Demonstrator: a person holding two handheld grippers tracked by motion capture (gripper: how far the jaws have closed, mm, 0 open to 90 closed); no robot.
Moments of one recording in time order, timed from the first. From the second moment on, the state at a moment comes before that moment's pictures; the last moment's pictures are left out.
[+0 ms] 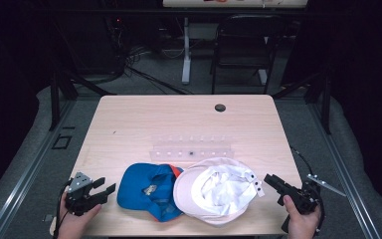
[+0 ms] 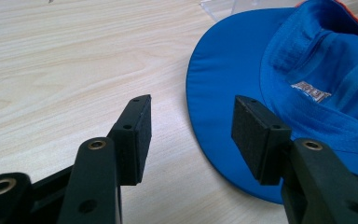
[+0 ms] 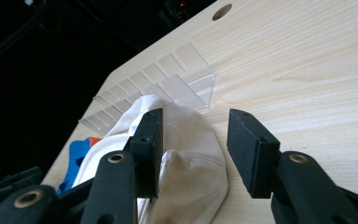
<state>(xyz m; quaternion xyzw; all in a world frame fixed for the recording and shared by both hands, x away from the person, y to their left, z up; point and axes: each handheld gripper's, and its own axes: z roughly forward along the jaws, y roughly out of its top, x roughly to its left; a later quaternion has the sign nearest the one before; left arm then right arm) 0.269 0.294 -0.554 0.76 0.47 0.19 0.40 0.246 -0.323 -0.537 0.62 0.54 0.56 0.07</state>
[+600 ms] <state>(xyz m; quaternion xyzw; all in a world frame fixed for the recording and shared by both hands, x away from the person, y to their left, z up) 0.266 0.291 -0.552 0.76 0.47 0.19 0.40 0.250 -0.305 -0.511 0.61 0.57 0.55 0.07</state>
